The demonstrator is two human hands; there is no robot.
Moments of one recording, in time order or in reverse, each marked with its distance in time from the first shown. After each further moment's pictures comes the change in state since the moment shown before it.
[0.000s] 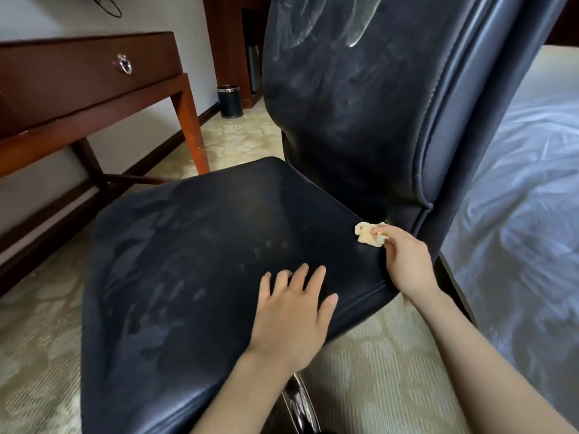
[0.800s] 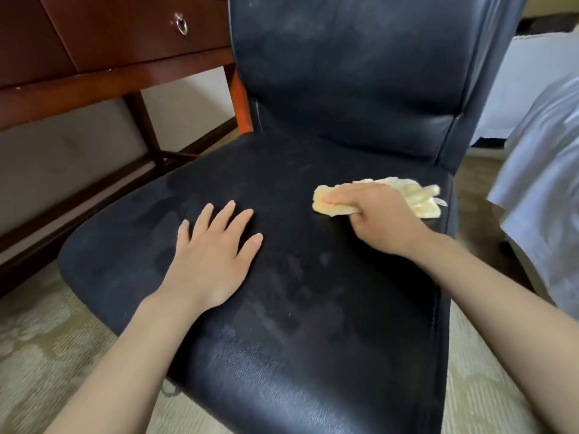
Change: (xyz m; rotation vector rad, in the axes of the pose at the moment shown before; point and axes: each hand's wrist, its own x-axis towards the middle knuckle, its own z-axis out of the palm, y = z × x) left_hand 0.002 -0.126 0.003 -0.007 0.088 -0.388; right_hand 0.032 -0.083 0.067 -0.029 -0.287 -0.644
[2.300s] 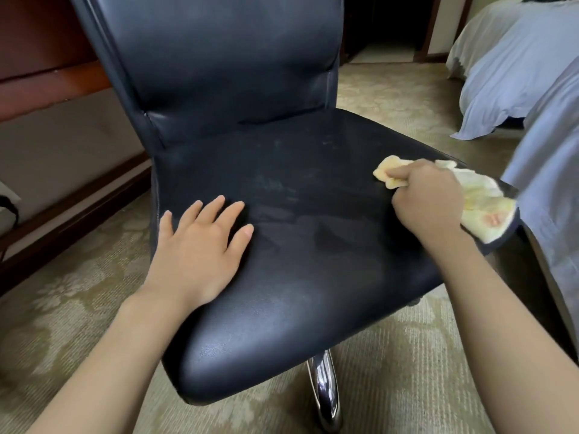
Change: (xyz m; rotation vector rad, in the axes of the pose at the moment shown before) left_hand -0.072 0.024 -0.014 0.138 0.053 -0.109; right_hand -0.053 0.020 -0.019 -0.150 0.174 0.565
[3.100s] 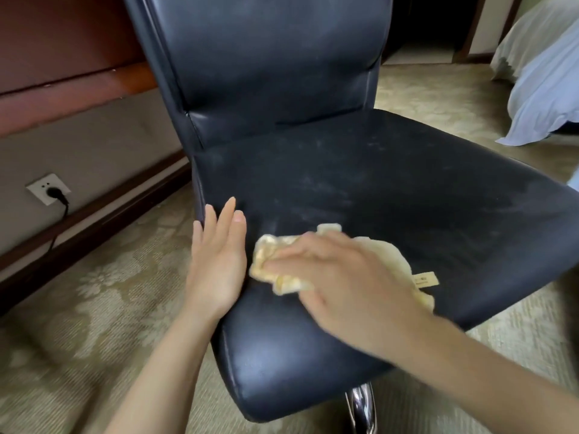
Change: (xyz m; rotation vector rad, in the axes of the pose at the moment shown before) left_hand -0.001 -0.028 0.023 -0.559 0.163 -0.189; right_hand -0.112 -0.106 -0.012 0.290 -0.315 -0.854
